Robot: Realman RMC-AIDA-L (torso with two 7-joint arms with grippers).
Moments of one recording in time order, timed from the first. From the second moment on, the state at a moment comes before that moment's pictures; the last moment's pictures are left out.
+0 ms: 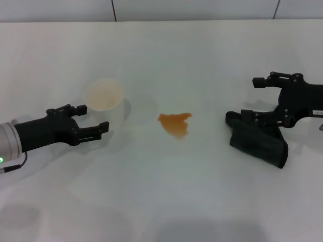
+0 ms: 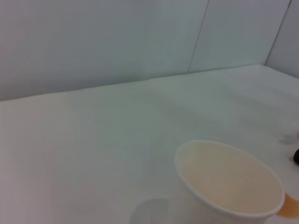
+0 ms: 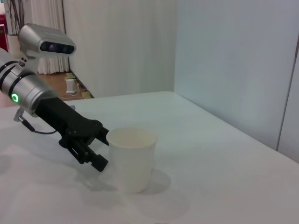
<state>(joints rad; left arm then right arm) -0.68 -2.08 2.85 -0.48 -0.34 1.40 -1.10 0.40 2.01 -1.02 -0.89 -1.77 -1.41 1.30</state>
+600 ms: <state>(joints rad) -0.60 -2.08 2.85 -0.47 -0.49 1.53 -0.82 0.40 2.01 -1.01 -0.89 -1.77 -1.41 1.30</state>
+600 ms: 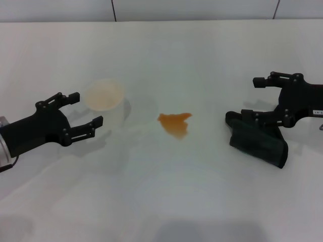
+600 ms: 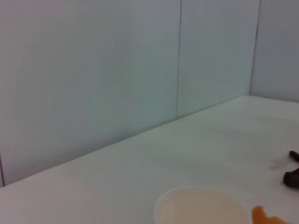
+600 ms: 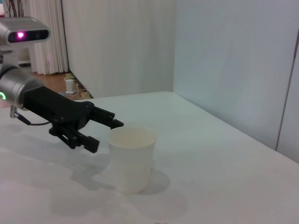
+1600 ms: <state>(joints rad) -0.85 -2.03 2.85 -0.94 -0.35 1.95 -1.58 0.40 2.01 -1.02 -0.88 -1.76 -1.41 1.30</state>
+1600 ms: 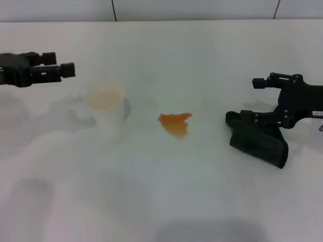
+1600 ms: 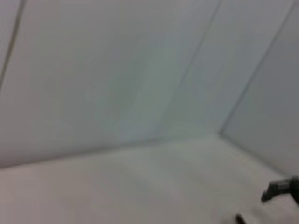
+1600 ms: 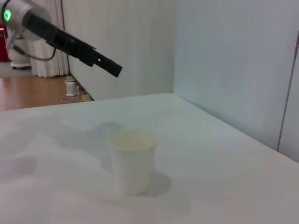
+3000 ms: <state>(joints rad) -1.23 -2.07 2.85 -1.05 0.10 1.81 -1.47 0.48 2.01 -1.33 -1.41 -2.28 -1.41 2.07</state>
